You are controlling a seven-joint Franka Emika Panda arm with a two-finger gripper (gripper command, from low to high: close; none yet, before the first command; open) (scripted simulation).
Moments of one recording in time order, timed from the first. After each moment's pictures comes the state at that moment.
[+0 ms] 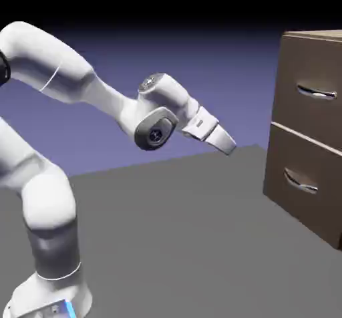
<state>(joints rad) -0.03 -0.59 0.03 -2.79 0.05 3.03 0.75</state>
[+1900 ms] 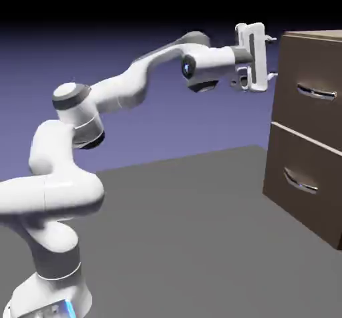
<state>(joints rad) -1.83 -1.37 1.32 -1.72 2.53 2.66 1.09</state>
